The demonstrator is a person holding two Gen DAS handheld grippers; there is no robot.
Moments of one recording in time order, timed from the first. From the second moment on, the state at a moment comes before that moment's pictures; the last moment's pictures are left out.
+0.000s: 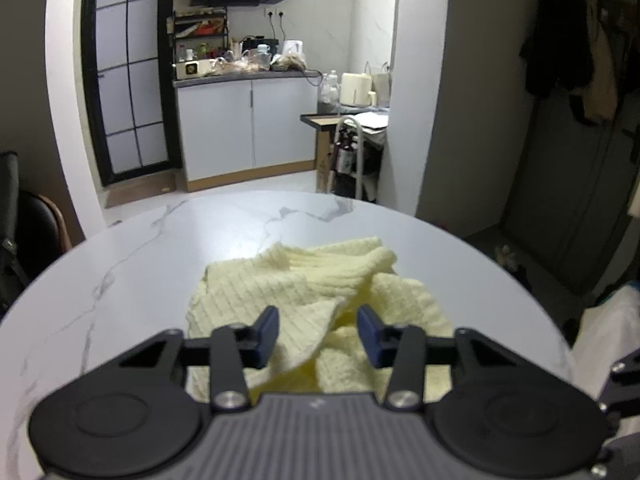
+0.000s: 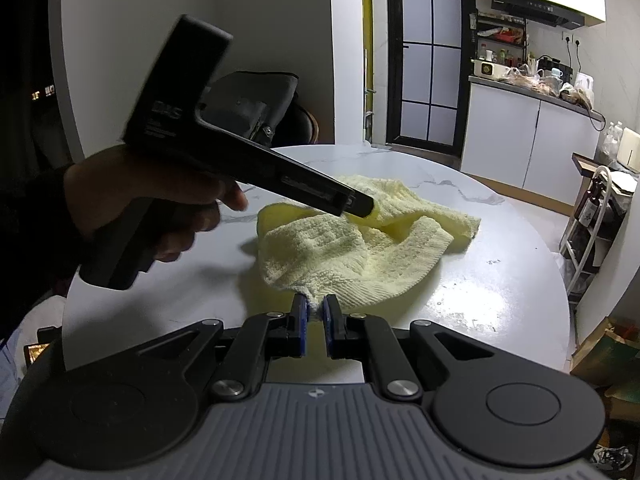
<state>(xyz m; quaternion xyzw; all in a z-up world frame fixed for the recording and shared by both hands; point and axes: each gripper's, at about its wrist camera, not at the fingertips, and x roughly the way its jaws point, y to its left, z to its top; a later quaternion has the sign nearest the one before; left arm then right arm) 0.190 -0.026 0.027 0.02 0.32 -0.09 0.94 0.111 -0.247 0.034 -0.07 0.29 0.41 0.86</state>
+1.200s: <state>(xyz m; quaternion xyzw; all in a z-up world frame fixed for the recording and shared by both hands) 0.149 0.085 0.123 -0.06 0.23 0.03 0.97 0.137 -0.262 0.114 -0.10 0.20 0.33 0.92</state>
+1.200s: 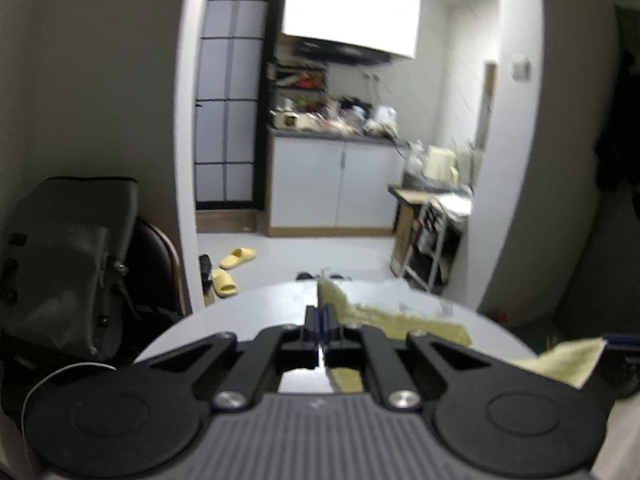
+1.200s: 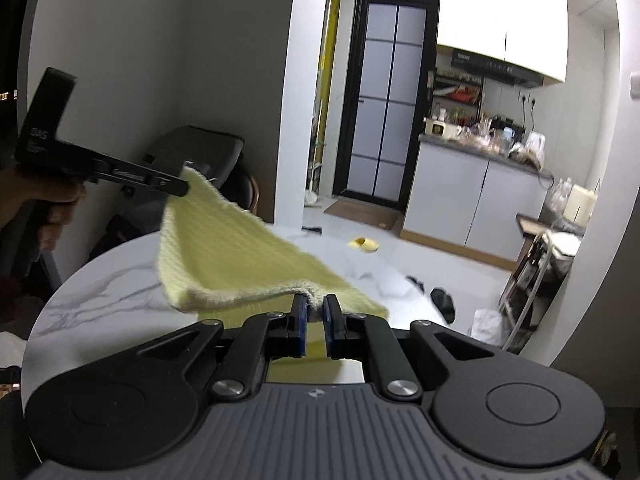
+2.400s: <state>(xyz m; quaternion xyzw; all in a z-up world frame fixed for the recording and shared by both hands) 0.118 0.113 0.253 -0.03 0.17 0.02 0.99 0.130 -0.257 0.226 -0.13 0.09 0.32 0.93</state>
